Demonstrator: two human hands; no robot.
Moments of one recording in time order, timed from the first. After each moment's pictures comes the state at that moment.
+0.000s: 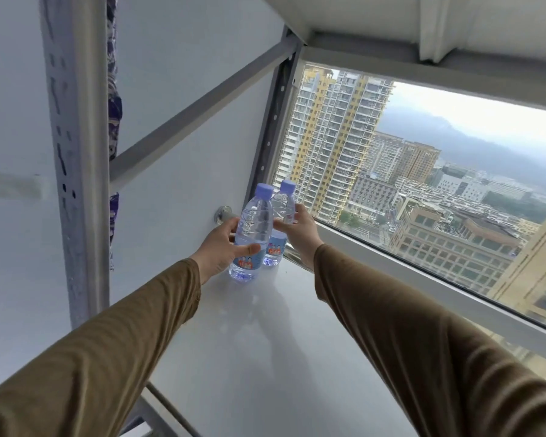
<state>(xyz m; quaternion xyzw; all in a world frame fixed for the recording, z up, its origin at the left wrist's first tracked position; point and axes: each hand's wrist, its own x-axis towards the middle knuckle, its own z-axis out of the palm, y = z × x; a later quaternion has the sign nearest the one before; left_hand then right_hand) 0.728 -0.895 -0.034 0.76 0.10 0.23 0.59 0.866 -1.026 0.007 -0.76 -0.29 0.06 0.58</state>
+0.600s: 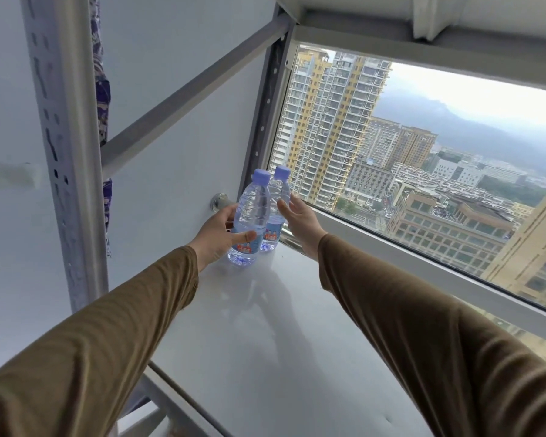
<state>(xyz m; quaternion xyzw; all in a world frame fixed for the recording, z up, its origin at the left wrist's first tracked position) 0.724 -0.899 -0.033 0.78 0.11 0.21 0.59 0.856 -1.047 0.006 -0.76 -0.31 0.10 0.56</state>
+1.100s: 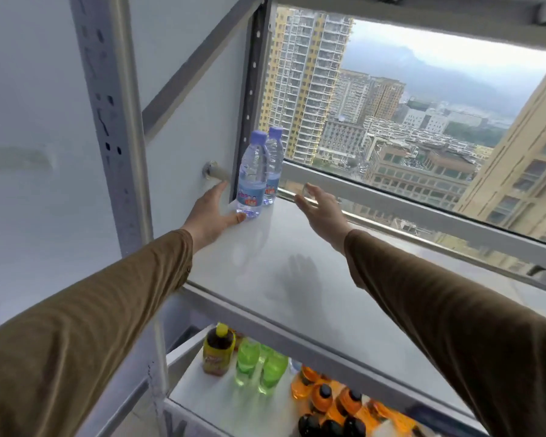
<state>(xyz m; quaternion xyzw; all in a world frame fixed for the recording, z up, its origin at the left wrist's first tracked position) 0.624 -0.909 -0.037 0.88 0.12 0.21 0.42 0.736 -1.134 -0.008 -0.89 -0.25 -0.05 0.37</state>
